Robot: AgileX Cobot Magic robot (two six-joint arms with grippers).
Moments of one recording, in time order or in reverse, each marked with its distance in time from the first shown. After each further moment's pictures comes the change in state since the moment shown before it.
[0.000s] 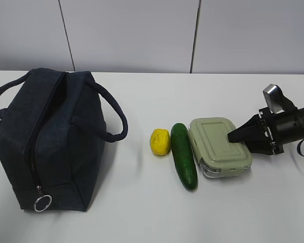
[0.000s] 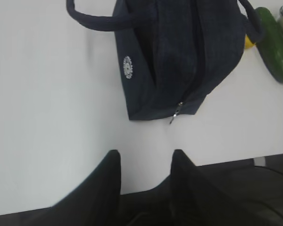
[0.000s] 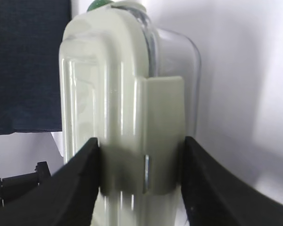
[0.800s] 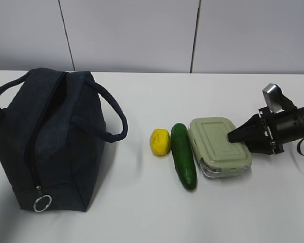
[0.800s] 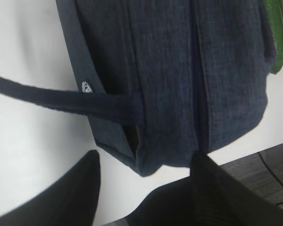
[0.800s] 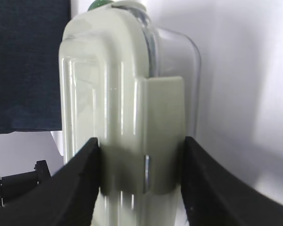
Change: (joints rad) left arm 0.000 0.801 -0.318 -0.195 -0.029 0.191; right arm 0.002 0.000 -0.008 -0.006 0.004 0.006
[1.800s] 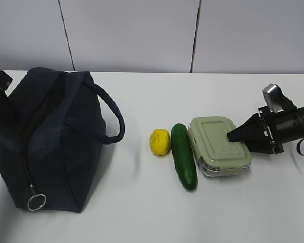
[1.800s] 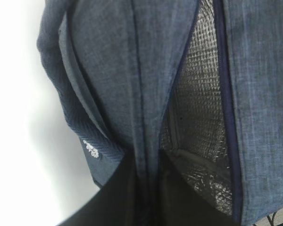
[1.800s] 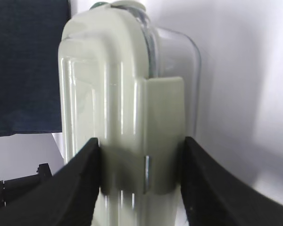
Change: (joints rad) left arm 0.000 0.221 -0.091 -0.043 -0.060 0.086; right arm 0.000 0.000 0.000 0.012 0.000 0.011
